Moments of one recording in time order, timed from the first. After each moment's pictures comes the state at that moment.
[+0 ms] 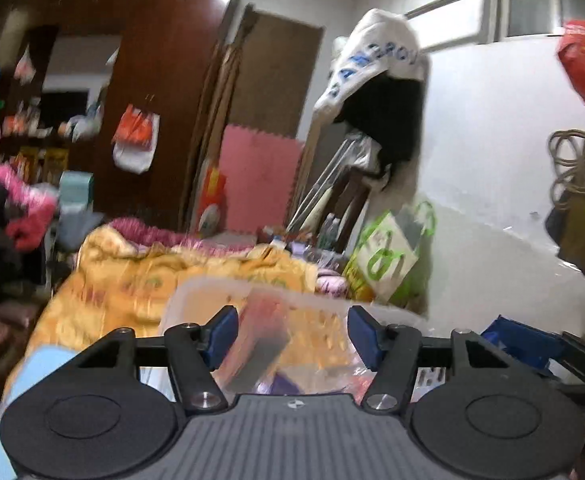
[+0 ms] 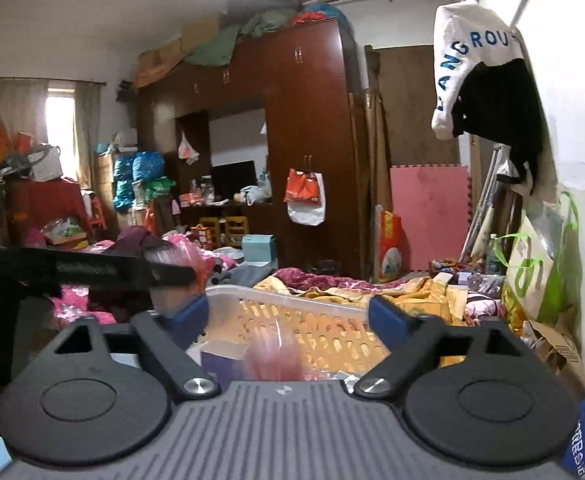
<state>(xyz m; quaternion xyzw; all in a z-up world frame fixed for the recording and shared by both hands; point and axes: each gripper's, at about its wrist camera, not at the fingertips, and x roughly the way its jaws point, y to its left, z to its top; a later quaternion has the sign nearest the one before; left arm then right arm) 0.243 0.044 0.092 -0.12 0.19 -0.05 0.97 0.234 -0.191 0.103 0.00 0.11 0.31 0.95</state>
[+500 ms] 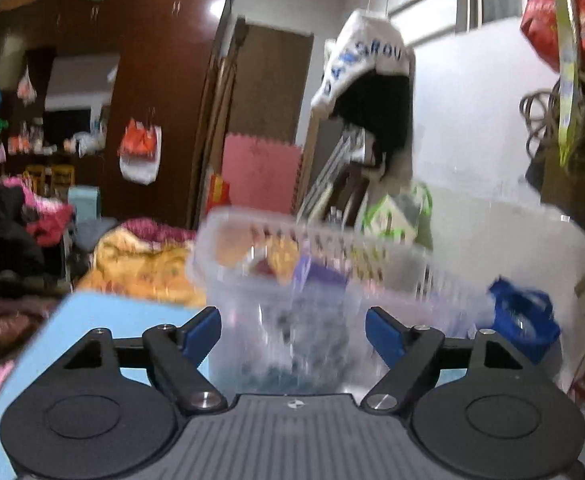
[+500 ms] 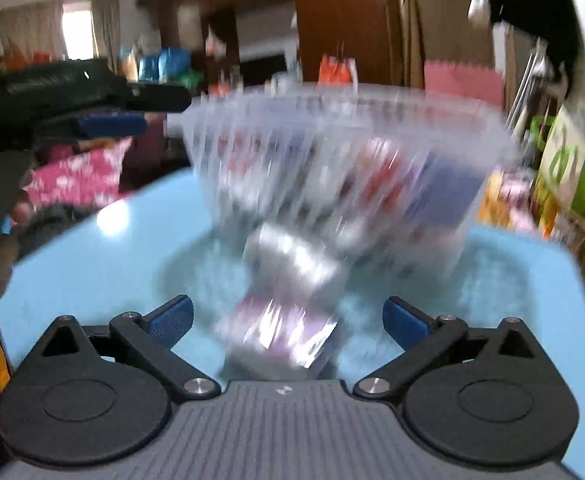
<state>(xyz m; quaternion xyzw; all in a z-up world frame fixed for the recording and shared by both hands) 0.160 0.046 0.035 -0.09 0.17 -0.05 0.98 0.198 -0.171 -0.018 -0.06 0.28 0.35 0.89</state>
